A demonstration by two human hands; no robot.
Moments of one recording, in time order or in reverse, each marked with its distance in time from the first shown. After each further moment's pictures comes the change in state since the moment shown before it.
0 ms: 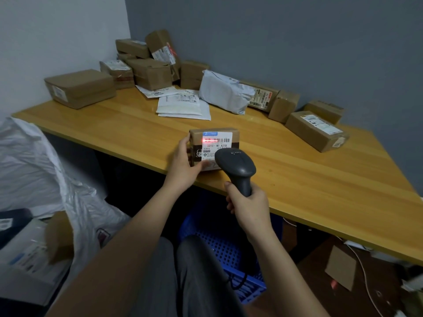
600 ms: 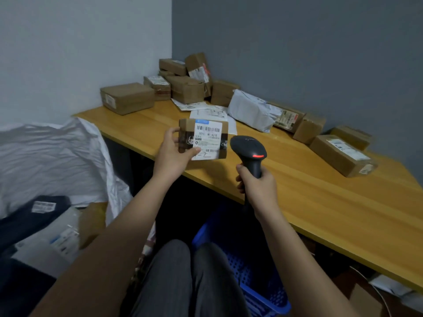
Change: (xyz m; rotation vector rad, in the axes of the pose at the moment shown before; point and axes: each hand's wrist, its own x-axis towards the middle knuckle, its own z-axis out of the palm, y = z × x) left_hand -0.020 0.039 -0.096 -0.015 0.291 -0.011; right_hand 0.028 -0.040 0.031 0.101 -0.055 -0.089
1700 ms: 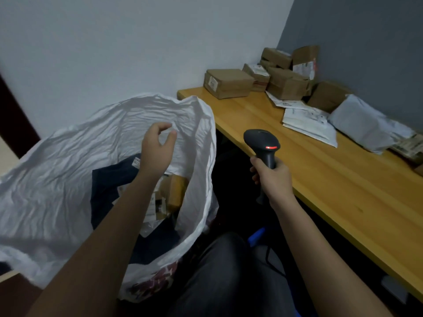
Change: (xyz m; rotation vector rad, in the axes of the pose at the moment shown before) left_hand -0.045 -0.090 -0.208 0.103 0.520 -0.003; right_hand -0.015 0.006 0.165 -0.118 -0.383 -0.017
